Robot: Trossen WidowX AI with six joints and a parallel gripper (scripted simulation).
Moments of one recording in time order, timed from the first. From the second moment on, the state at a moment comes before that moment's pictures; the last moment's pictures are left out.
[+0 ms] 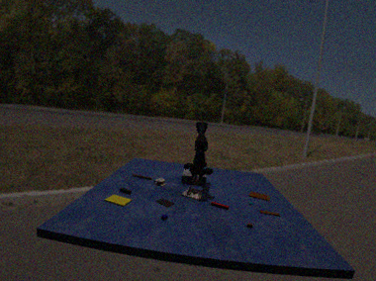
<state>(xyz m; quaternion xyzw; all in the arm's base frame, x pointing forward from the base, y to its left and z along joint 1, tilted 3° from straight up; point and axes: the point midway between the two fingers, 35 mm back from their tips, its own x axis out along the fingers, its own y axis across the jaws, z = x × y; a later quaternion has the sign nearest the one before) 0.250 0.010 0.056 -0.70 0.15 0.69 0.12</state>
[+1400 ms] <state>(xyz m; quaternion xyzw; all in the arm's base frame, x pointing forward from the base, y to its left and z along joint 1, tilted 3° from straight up) 0.294 0.025 0.053 -0.70 0.16 0.68 0.13</state>
